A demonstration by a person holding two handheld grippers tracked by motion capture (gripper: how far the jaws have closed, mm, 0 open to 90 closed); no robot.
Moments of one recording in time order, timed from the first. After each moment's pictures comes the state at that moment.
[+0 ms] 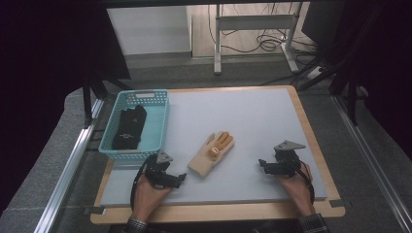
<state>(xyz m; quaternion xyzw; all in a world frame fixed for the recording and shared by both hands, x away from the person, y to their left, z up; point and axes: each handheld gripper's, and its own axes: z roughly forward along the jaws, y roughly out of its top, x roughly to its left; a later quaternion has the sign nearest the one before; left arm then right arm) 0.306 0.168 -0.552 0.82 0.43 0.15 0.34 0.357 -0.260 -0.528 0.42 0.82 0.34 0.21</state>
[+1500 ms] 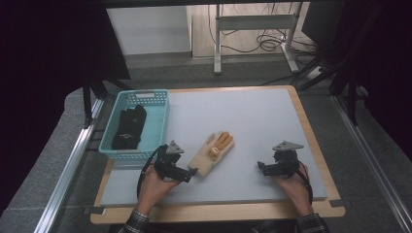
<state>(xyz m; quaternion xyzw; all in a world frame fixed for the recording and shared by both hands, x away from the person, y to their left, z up) 0.321 0.126 -0.503 0.84 0.39 0.11 0.36 0.359 -0.259 -0.532 0.42 0.82 0.33 0.20</state>
